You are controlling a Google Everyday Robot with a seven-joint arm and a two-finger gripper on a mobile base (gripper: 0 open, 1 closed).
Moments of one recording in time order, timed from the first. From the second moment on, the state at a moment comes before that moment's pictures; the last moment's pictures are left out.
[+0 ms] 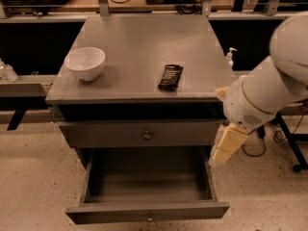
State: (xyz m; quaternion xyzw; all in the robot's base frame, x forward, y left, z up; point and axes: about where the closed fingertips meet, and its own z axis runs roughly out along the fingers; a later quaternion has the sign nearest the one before) arm 0.456 -0.154 0.845 -0.62 0.76 0.03 0.20
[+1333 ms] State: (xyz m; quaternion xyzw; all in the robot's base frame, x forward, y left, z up) arm 0.443 -0.180 0.765 -0.61 0.73 0.14 0.27
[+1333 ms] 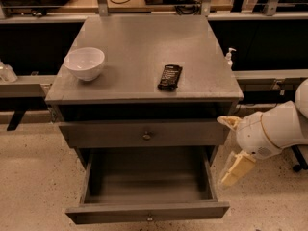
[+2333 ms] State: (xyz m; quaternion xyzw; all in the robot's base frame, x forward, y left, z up) arm 0.405 -0.116 0.629 -0.64 0.65 0.20 0.35
